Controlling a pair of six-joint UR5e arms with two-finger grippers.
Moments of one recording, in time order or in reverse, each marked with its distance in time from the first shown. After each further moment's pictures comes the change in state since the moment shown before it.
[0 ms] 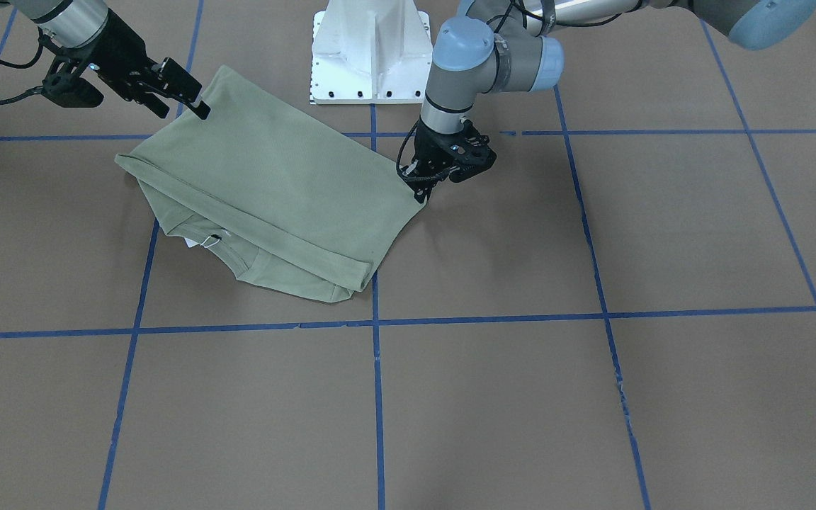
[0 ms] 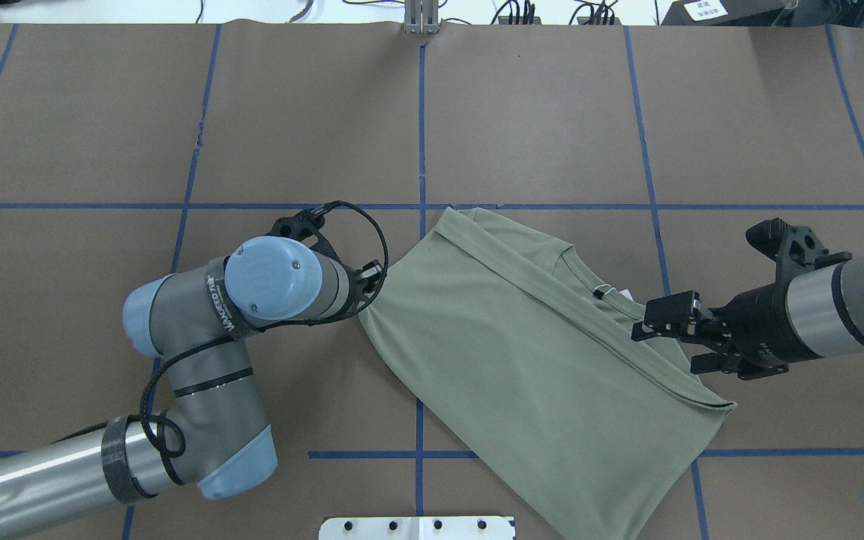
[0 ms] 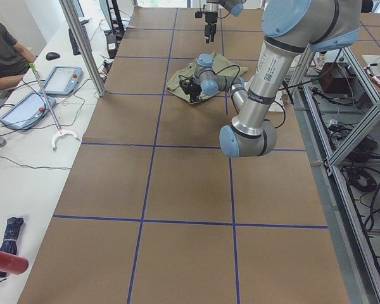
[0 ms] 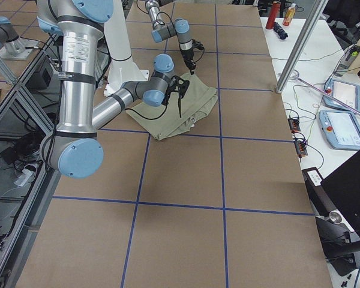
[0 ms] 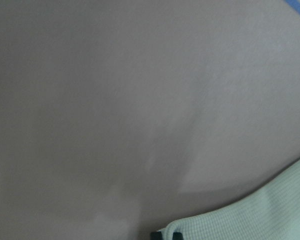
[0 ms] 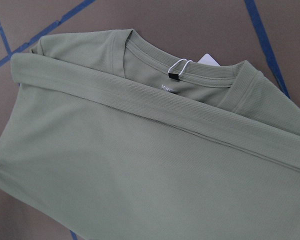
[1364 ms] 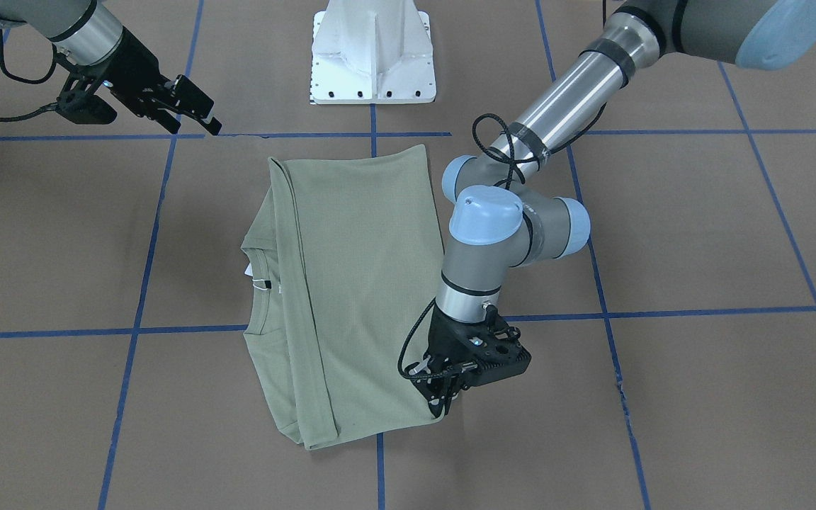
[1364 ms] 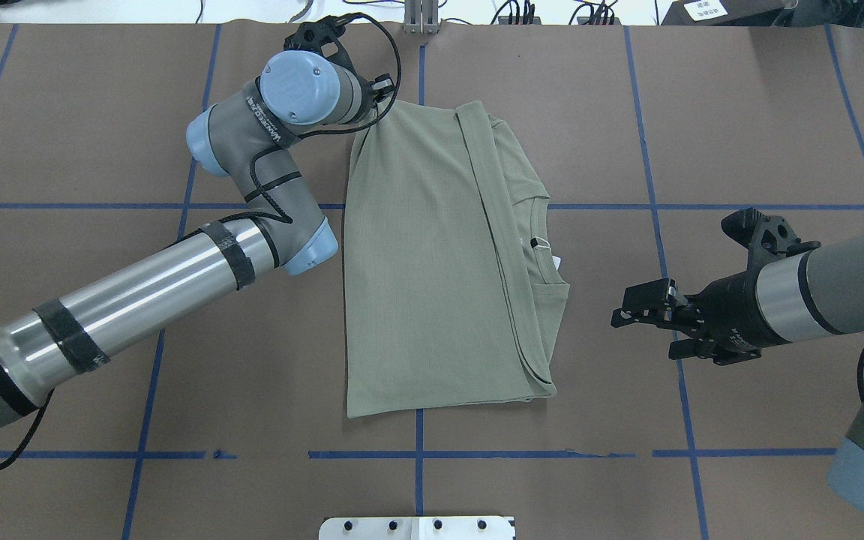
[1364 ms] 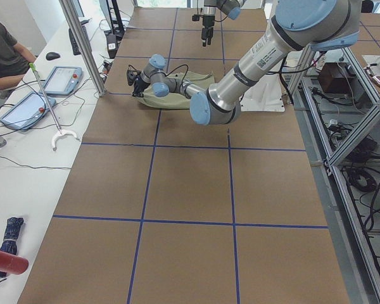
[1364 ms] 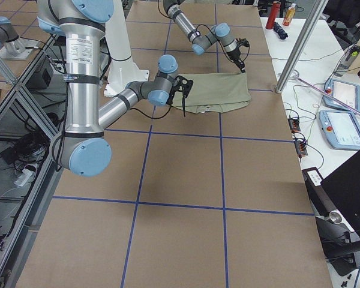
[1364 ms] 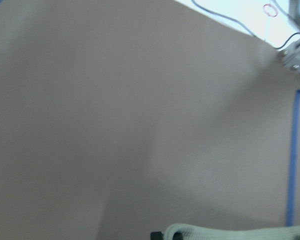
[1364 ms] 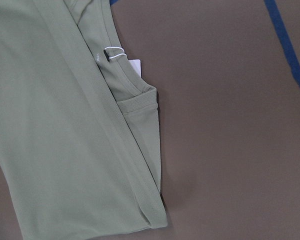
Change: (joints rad) left arm -0.264 -0.400 0.780 -0.538 0.106 0.327; right arm 0.000 0.069 -0.053 0.001 -0.016 0.001
